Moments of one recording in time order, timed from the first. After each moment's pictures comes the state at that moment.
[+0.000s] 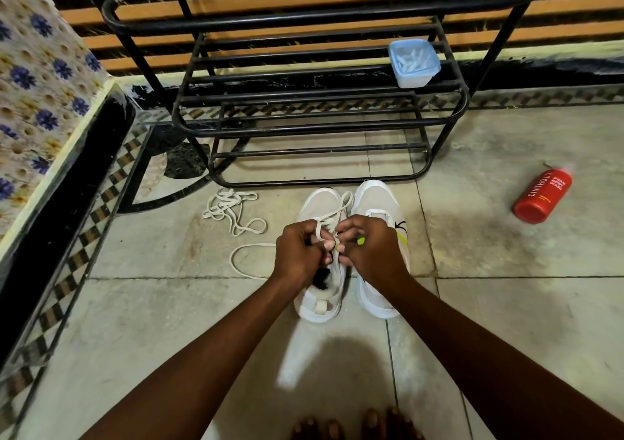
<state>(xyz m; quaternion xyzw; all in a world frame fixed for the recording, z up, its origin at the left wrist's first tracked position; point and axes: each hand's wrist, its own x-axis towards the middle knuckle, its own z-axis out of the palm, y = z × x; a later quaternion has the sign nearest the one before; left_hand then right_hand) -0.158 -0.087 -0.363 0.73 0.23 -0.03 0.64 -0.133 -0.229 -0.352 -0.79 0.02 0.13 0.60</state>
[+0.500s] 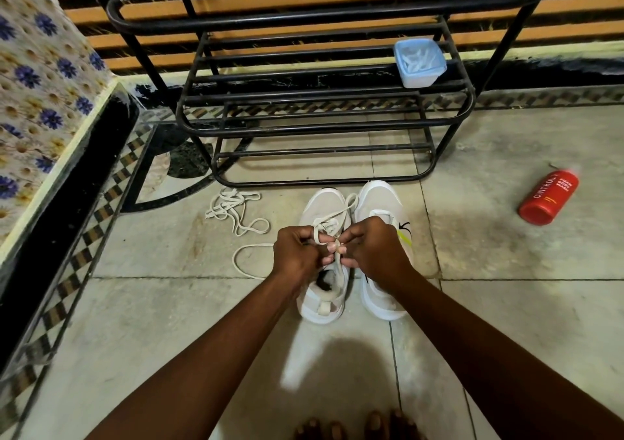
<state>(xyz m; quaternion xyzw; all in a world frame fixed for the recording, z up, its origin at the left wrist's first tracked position) -0.158 -0.084 -0.359 0.64 0.30 -0.06 0.71 -0.123 -0.228 -0.349 -0.80 0.03 0.21 0.57</state>
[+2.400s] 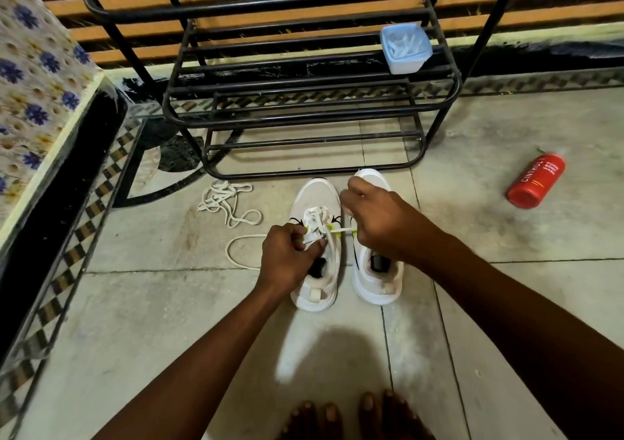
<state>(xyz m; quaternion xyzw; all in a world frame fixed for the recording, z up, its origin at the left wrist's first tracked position) -0.179 -0.073 -0.382 0.87 0.23 0.01 0.44 -0.105 -0.266 -0.301 -0.89 -0.39 0.00 0.22</state>
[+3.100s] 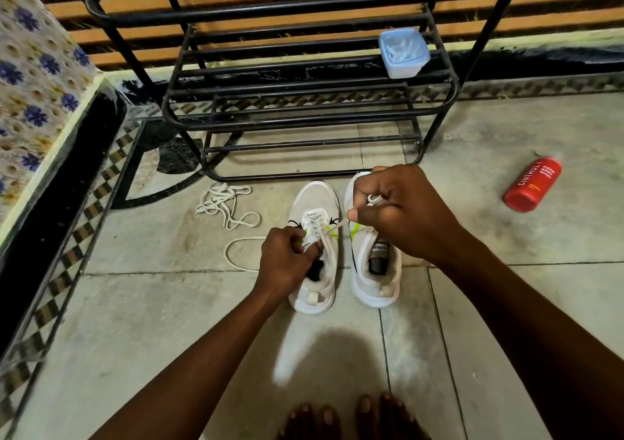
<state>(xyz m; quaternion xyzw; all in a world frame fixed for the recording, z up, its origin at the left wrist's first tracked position) -0.181 -0.076 -0.371 0.87 0.23 0.00 0.44 -0.126 -0.273 -0.228 -0.85 -0.29 0.04 0.43</state>
